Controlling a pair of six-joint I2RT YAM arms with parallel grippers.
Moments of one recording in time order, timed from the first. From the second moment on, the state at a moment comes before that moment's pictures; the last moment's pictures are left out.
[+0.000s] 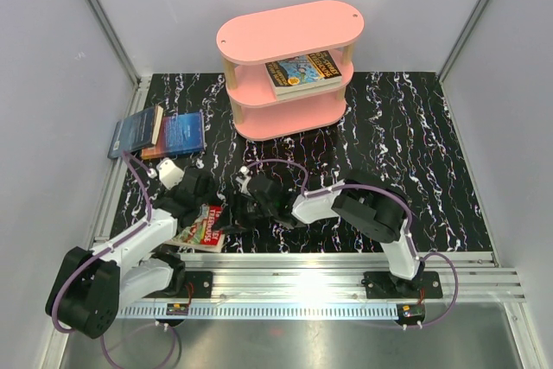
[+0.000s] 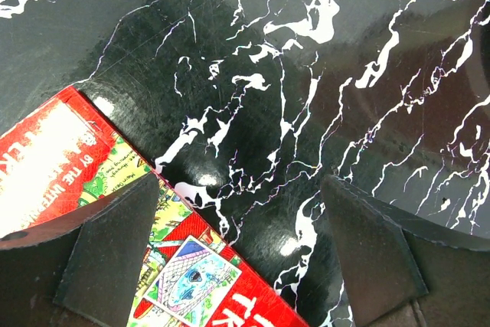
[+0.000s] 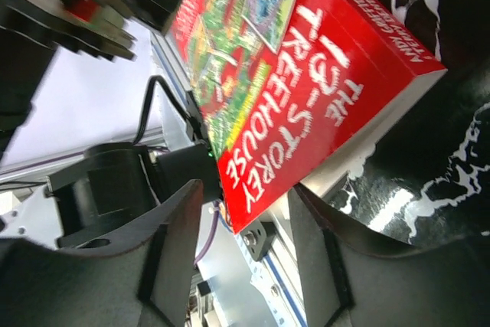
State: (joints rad) left arm -0.41 1.05 0.39 -0.24 -0.58 -1.02; right arm 1.09 2.04 1.05 0.53 -0.41 1.21
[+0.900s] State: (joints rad) left arm -0.40 0.99 0.35 -0.19 -0.56 -1.01; right arm 1.10 2.08 1.00 0.67 -0.38 1.26
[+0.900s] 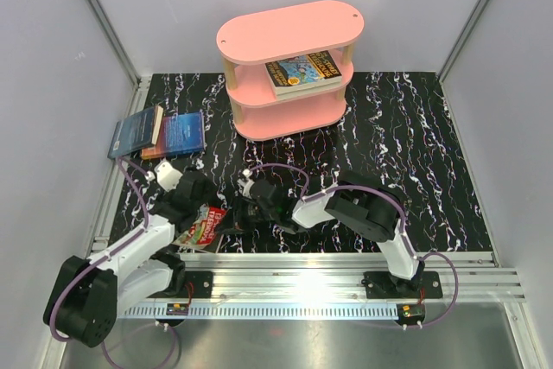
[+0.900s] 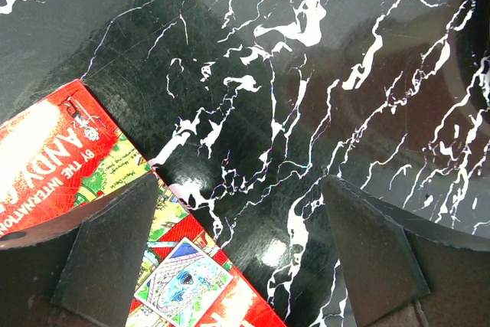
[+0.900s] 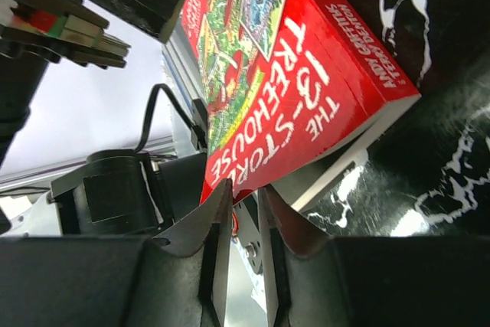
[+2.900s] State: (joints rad) left arm -0.23 1.79 0.30 1.26 0.49 -1.14; right arm 0.91 1.29 1.19 -0.43 -0.08 0.63
